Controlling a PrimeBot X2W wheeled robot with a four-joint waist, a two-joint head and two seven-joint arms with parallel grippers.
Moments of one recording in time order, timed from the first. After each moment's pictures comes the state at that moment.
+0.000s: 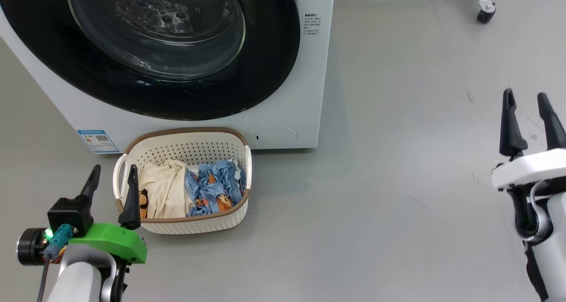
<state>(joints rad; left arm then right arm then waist) -0.18 0.14 -0.07 0.38 -0.27 -0.11 -0.25 -0.33 -0.28 0.13 0.37 0.52 0.07 -0.25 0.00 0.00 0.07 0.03</state>
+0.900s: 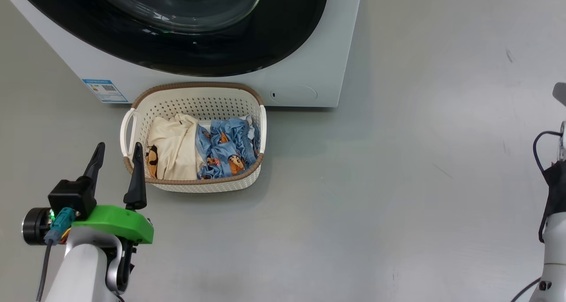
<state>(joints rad) -0.24 0.11 -0.07 0.35 -0.27 -0.12 -0.25 -0.65 -0.11 -0.24 0.35 1.17 0.06 -0.11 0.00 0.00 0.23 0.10</state>
